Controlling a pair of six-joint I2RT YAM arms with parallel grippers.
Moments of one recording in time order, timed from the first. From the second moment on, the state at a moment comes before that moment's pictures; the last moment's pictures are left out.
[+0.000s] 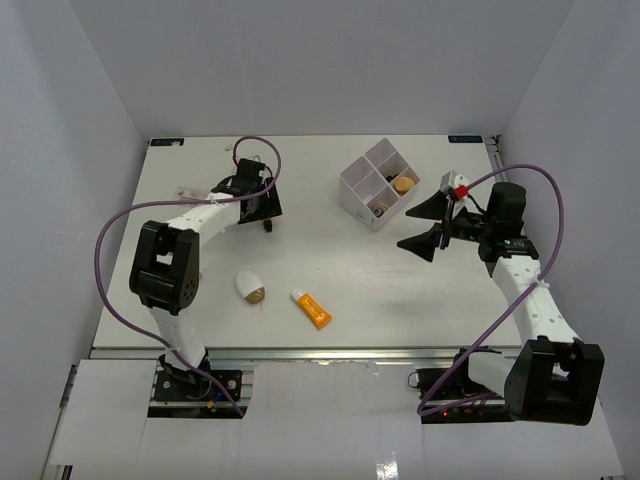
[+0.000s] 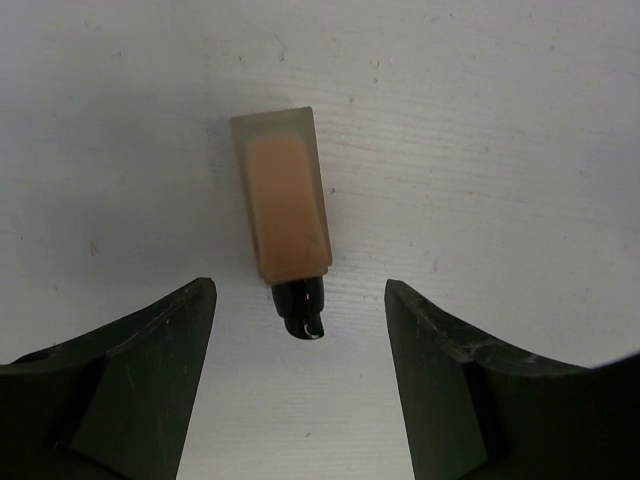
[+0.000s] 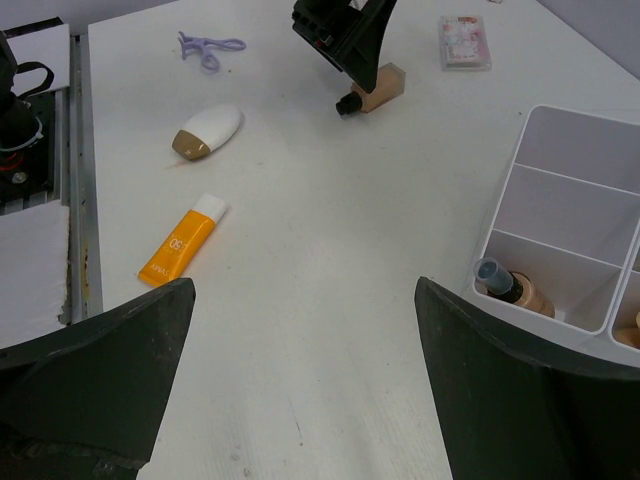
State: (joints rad) left arm -0.32 1.86 1.30 -0.33 -0.14 -0.44; right arm -0.03 1.13 0.80 -0.08 -1.28 -0.35
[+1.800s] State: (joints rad) left arm -0.72 1.98 1.85 -0.38 0.19 -0.12; right arm -0.30 1.06 0.79 0.00 -1.34 -0.24
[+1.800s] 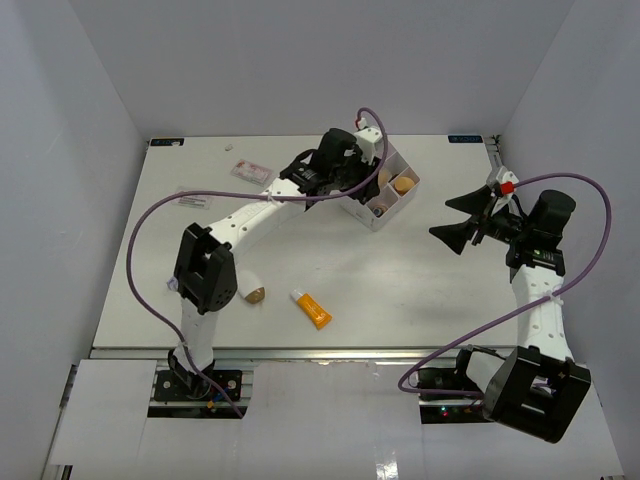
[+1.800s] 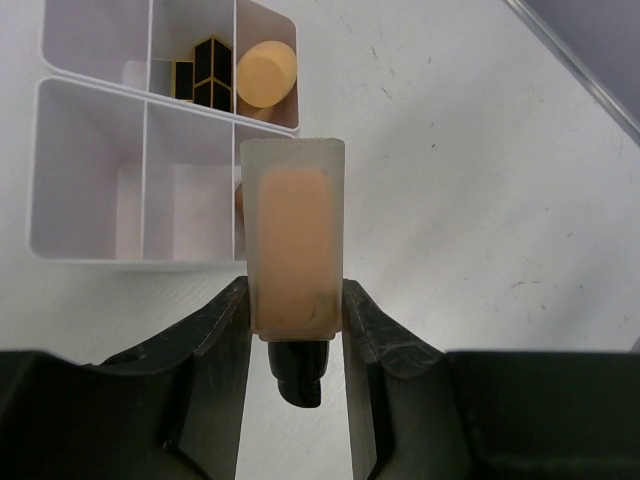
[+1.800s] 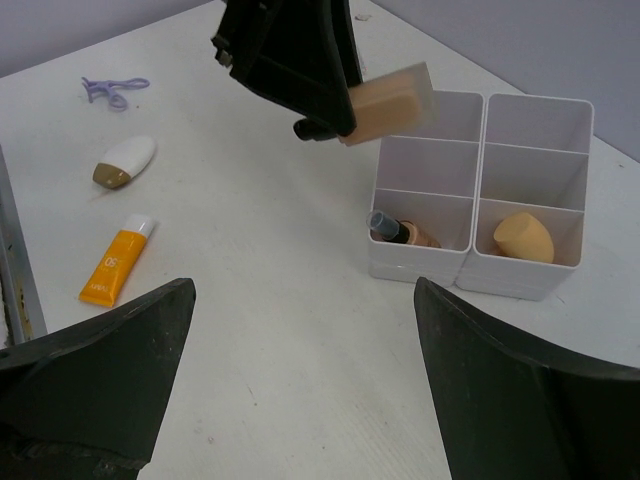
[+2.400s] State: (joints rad) left arm -0.77 2.29 2.16 -0.51 0.10 -0.05; right arm -0.35 1.06 0.79 0.00 -1.37 -0.21
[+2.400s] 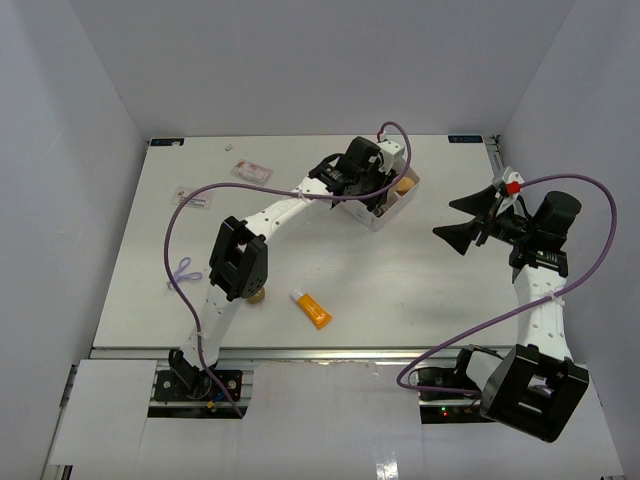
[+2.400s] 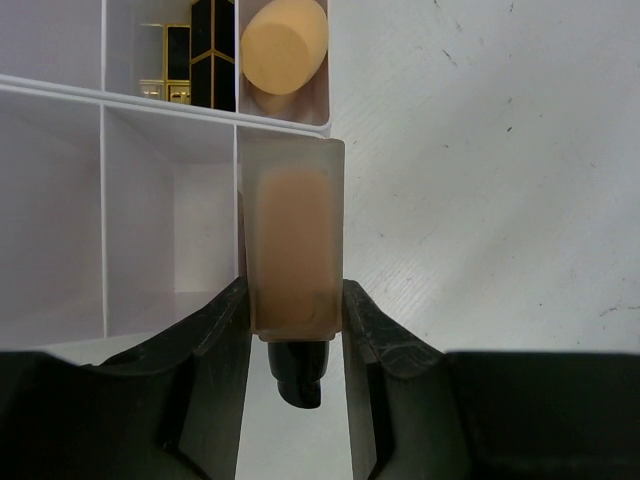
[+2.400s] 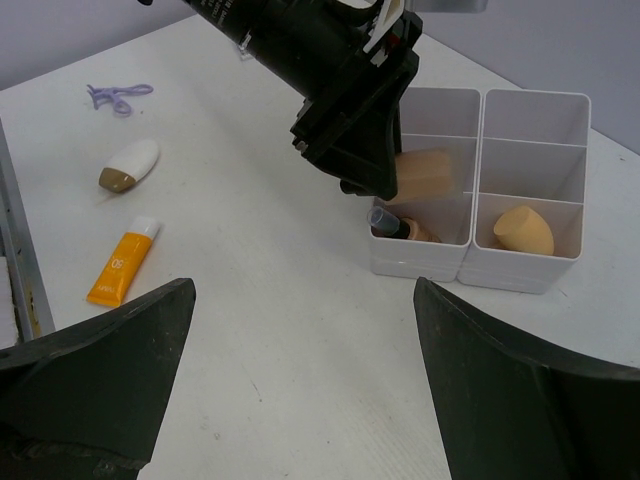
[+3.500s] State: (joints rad) left arm -0.77 2.35 2.21 -0.53 0.07 -0.02; right arm -0.38 1.07 0.78 0.00 -1.42 -0.19
